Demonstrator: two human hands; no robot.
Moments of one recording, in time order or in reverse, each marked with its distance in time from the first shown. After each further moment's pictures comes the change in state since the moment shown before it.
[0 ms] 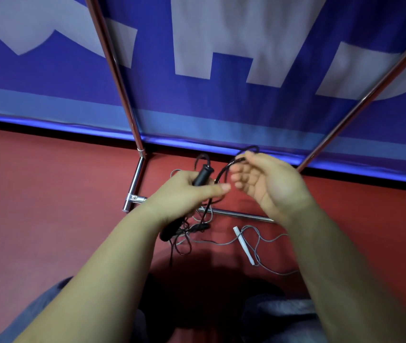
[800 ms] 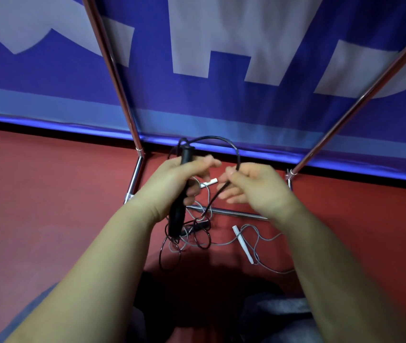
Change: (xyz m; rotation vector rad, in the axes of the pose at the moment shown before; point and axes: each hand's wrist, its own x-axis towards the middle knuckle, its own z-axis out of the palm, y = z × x) left_hand 0.005 0.006 -0.005 -0.366 0.035 0.050; right_hand 0.001 0.014 -0.002 -0.623 -0.079 -0.030
